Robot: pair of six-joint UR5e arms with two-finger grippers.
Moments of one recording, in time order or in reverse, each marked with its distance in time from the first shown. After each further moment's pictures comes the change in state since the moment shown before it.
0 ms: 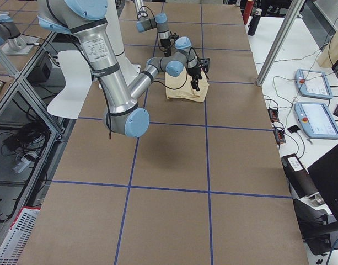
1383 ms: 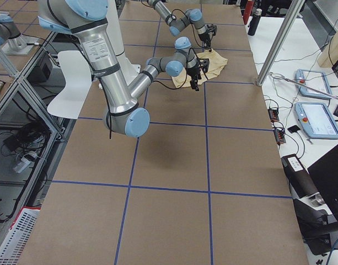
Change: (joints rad) left arm -0.481 -0.530 0.743 -0.065 0.002 0.470; right arm -0.013 0.003 -0.001 0.002 -0.001 0.016
